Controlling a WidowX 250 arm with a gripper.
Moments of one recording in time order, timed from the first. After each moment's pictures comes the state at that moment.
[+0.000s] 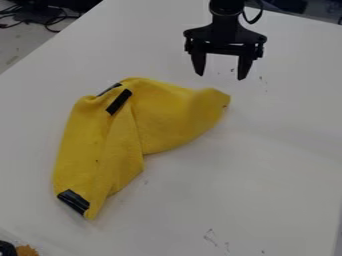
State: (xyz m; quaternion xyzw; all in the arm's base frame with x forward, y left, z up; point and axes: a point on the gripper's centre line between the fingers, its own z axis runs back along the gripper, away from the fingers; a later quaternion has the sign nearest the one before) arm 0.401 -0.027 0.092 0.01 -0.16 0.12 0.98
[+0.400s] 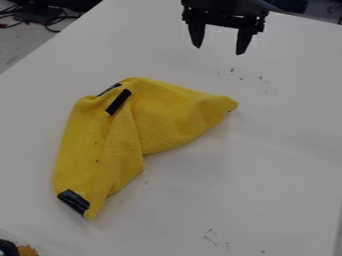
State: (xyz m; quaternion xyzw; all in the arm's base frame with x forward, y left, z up) arm 0.400 -0.020 0.127 0.04 -0.20 0.09 0.98
